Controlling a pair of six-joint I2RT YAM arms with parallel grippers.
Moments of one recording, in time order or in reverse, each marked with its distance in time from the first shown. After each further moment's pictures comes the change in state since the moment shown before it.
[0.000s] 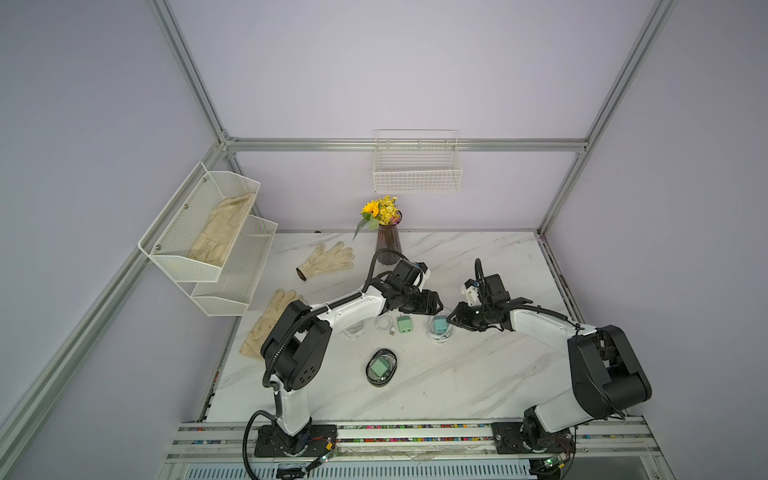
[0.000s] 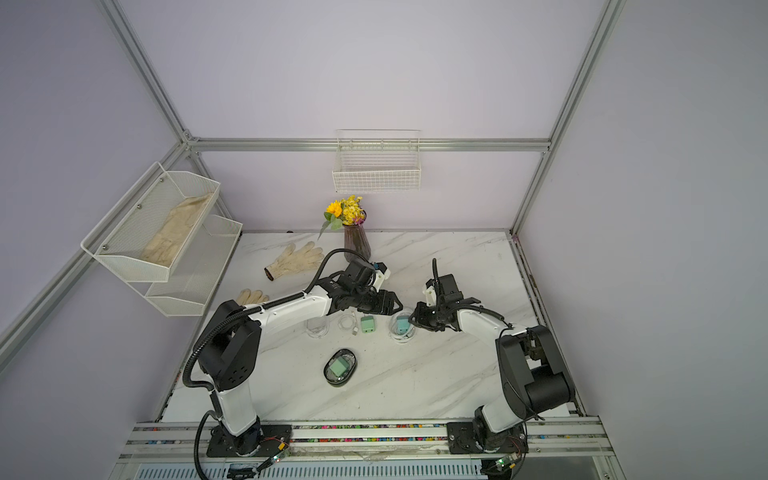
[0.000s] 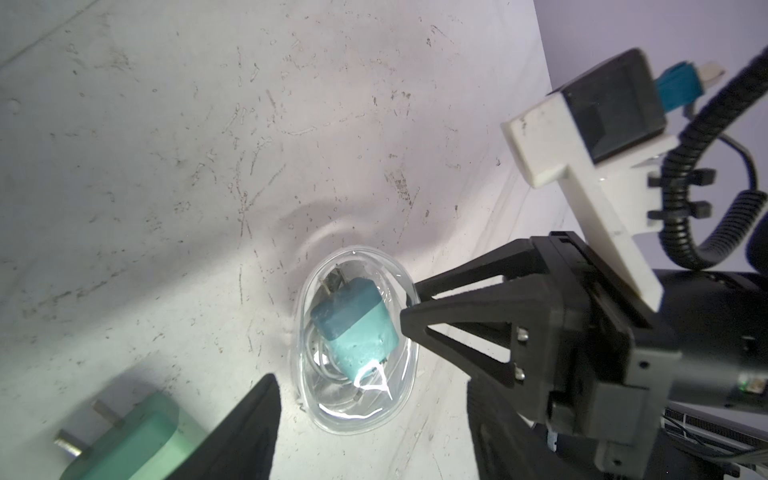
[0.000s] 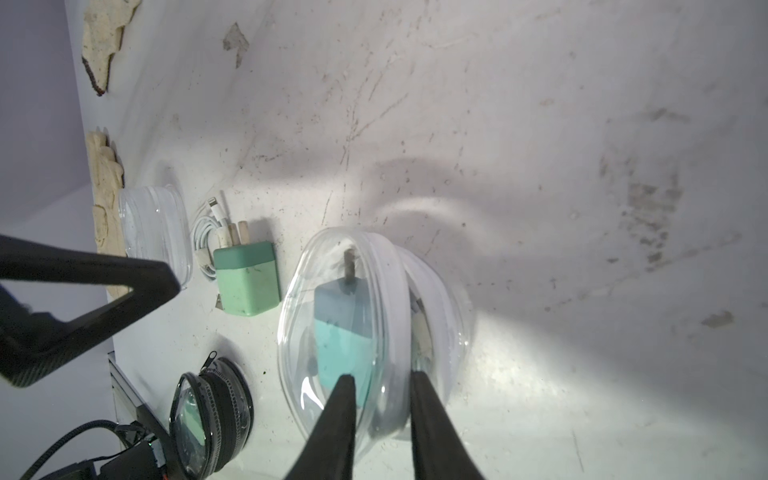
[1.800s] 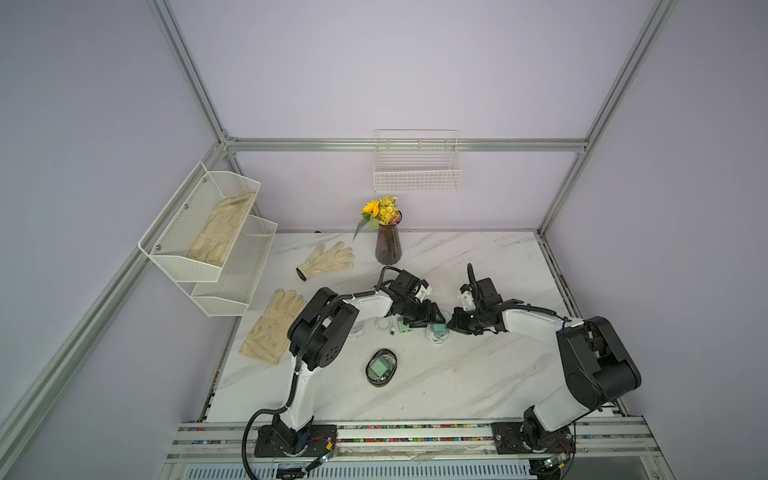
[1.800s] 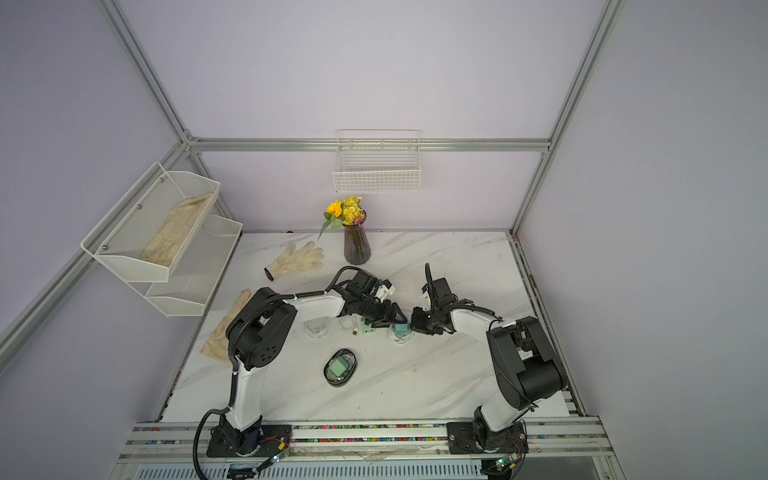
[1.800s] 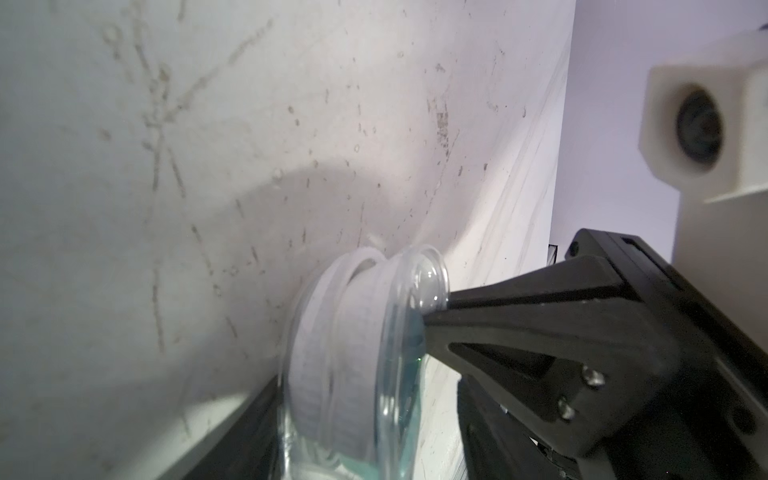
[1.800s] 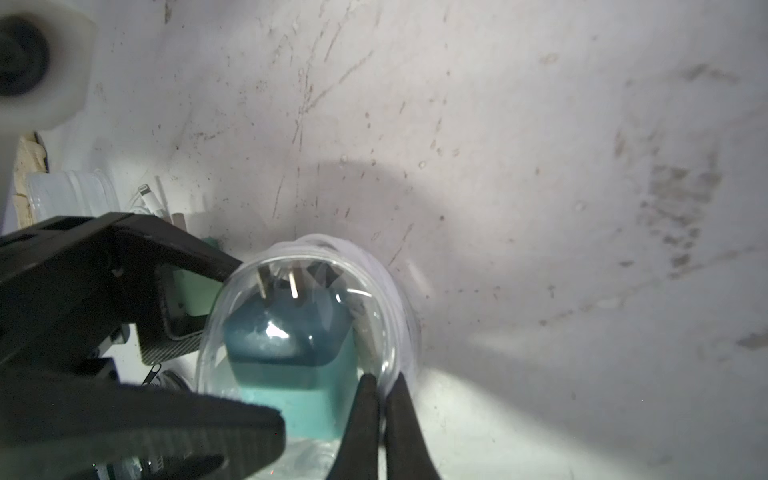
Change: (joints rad) left arm 0.041 0.236 -0.008 0.143 0.303 -0.137; right arm 0.047 0.052 -0.005 0.015 0.073 -0.027
